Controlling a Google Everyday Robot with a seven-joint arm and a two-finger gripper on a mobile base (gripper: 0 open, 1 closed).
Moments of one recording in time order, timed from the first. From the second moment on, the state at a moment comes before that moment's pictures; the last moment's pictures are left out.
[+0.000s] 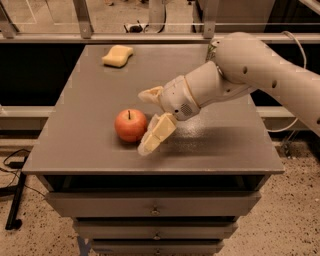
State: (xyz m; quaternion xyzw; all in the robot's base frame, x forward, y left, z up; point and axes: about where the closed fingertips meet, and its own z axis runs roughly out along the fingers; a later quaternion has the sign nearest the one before) arm 0.513 0.036 0.861 -0.63 0.62 0.34 0.33
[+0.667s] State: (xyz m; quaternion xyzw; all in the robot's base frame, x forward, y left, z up) arm 0.505 0.057 0.862 -0.62 0.60 0.37 0.35
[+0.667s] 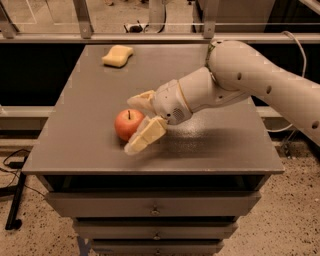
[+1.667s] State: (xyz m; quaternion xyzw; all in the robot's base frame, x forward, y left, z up) arm 0.527 0.041 0.885 -0.59 0.61 0.36 0.38
